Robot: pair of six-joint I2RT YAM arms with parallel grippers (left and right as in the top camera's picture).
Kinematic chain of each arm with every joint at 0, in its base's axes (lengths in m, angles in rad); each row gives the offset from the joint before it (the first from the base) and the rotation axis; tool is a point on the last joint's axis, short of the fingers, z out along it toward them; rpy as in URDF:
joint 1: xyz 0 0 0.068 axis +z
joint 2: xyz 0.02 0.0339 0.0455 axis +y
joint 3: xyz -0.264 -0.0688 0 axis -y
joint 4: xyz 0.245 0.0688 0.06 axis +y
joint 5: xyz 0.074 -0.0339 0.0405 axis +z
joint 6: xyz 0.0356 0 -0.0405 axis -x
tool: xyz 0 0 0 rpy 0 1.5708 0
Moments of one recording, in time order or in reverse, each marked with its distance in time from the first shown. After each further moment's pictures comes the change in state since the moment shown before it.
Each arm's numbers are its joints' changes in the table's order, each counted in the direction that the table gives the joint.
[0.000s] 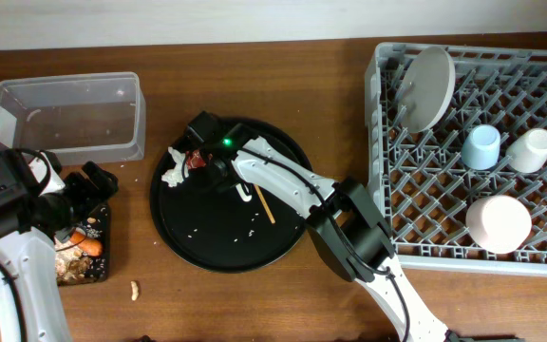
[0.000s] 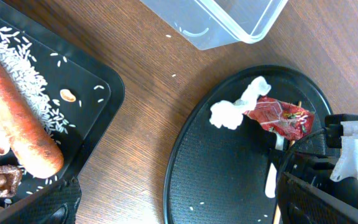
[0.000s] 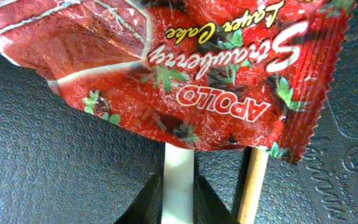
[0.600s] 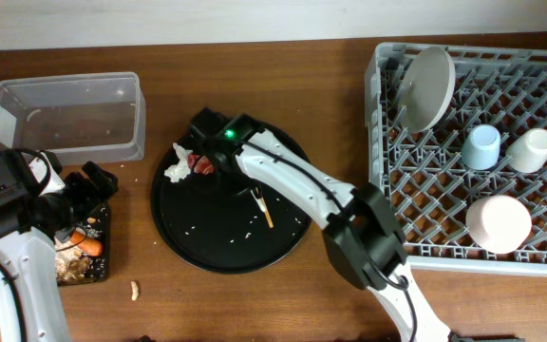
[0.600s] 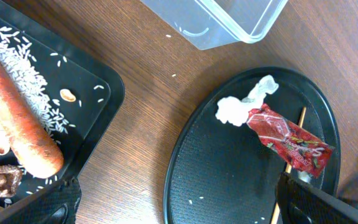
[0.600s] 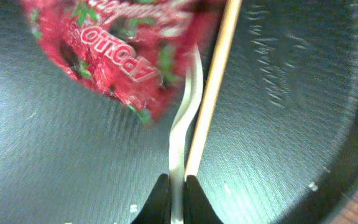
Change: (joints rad) left arm 0.000 0.000 0.000 0.000 0.000 0.000; right arm 0.001 -0.124 0.047 0.326 0.008 -0.045
